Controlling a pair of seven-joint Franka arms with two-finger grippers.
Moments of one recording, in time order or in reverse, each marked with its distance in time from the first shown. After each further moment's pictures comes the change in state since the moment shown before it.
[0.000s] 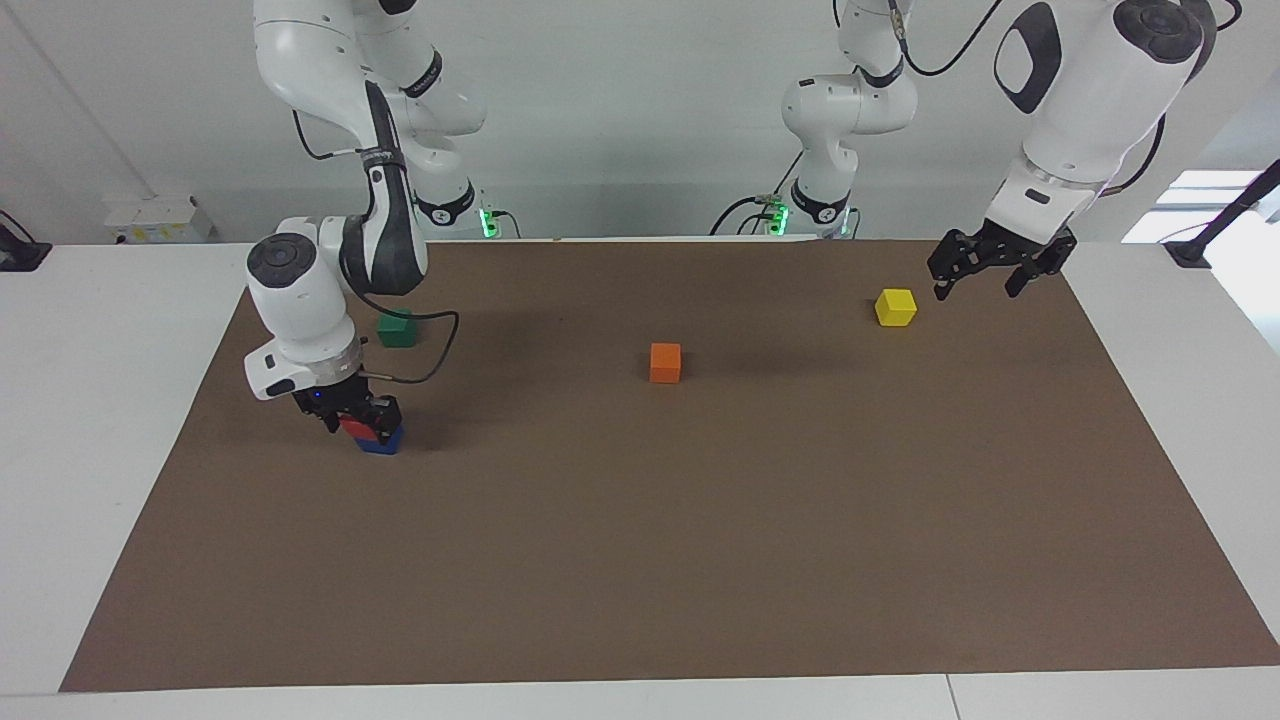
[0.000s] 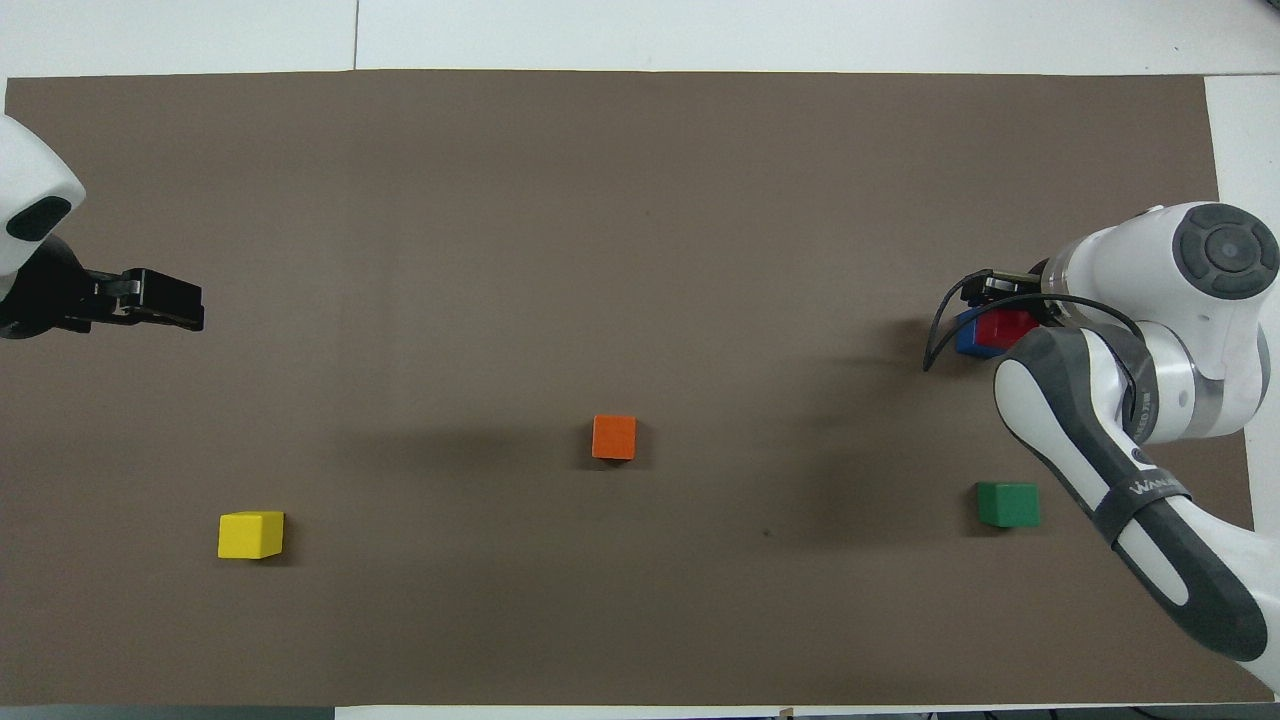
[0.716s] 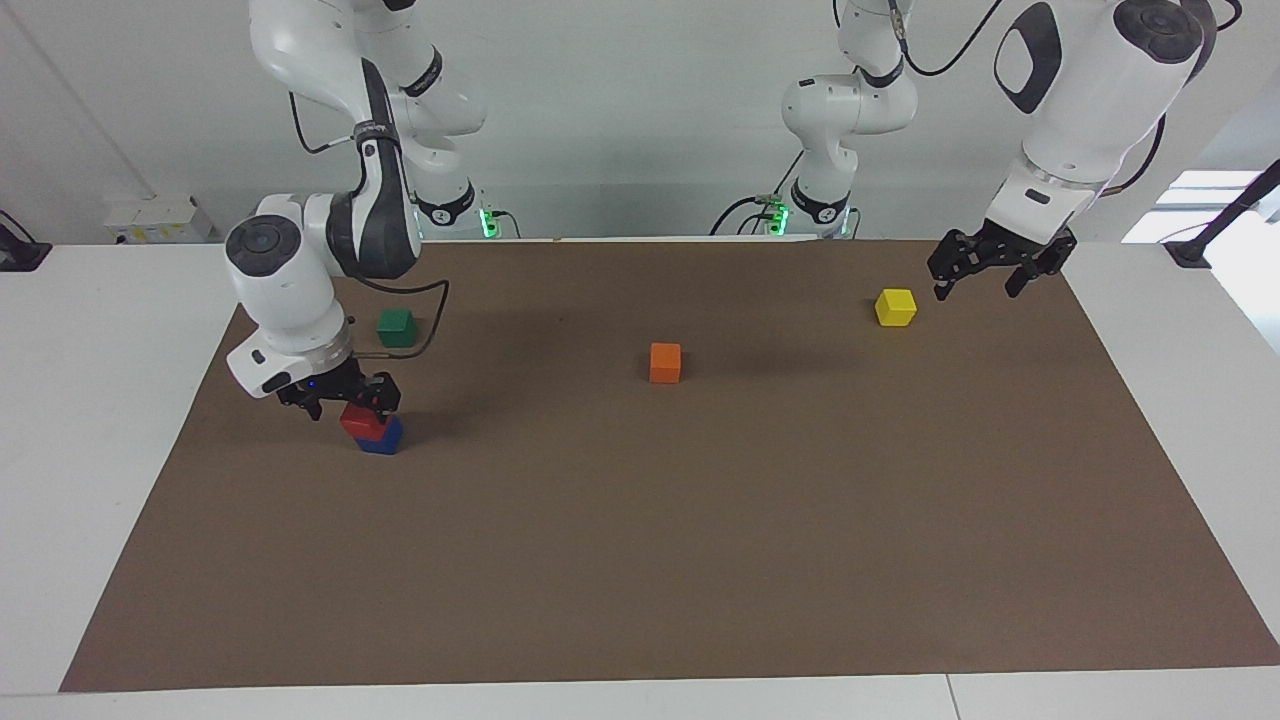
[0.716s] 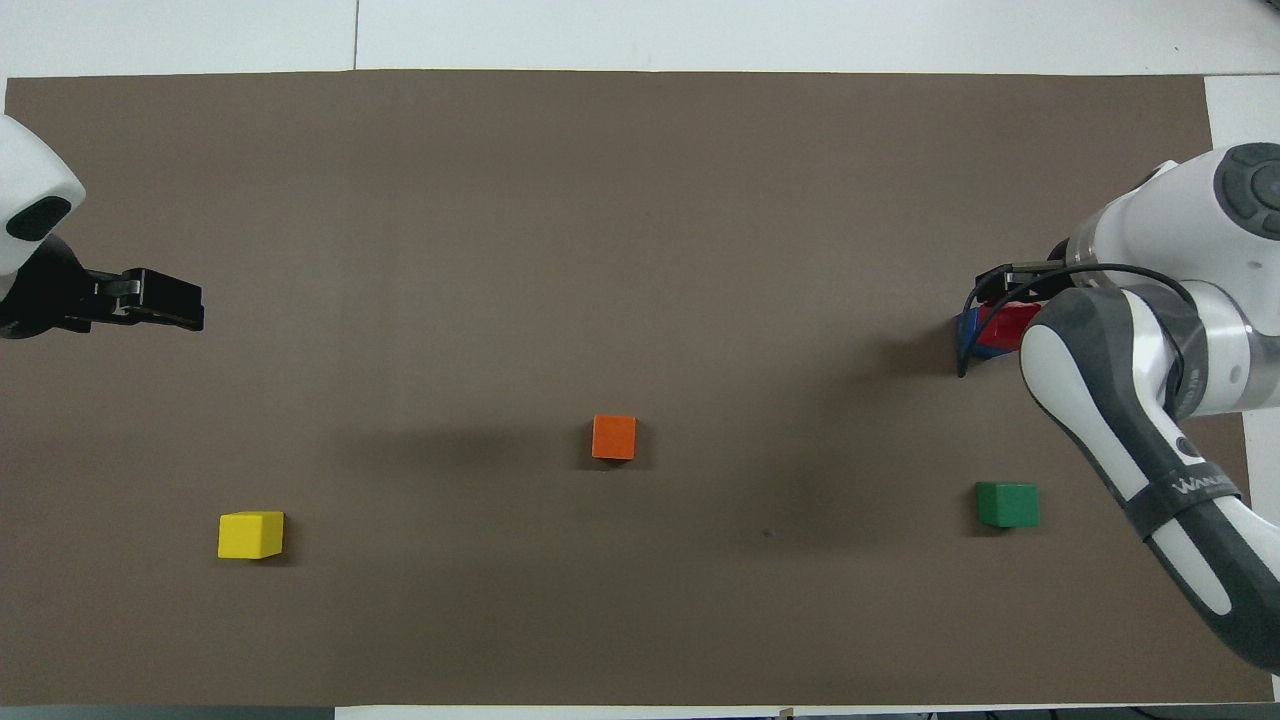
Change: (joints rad) left arm 0.000 0.000 0.000 0.000 0.000 0.000 0.000; right arm 0.007 -0.031 0.011 0.161 0.000 -0.270 -0.254
